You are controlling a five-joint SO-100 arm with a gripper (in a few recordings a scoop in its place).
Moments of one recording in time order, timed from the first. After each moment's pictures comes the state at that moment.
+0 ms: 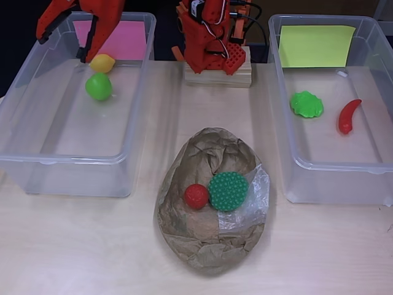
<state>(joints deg) 43.2 115.3 104.0 73.1 35.6</state>
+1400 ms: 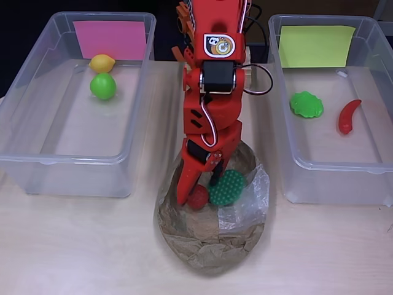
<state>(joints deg) -3.7 70.0 101.1 51.5 38.3</state>
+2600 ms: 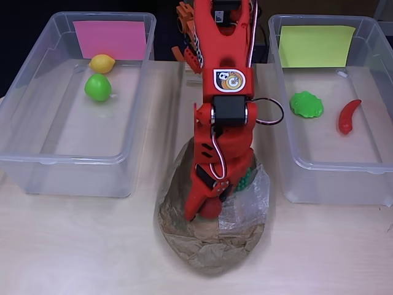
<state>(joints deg) -7.6 51.7 76.5 63.3 47.7</state>
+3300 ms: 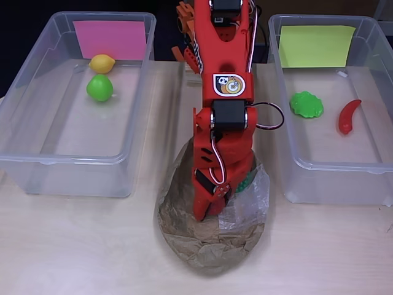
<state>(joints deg) -7.0 48.6 71.8 65.4 46.4</state>
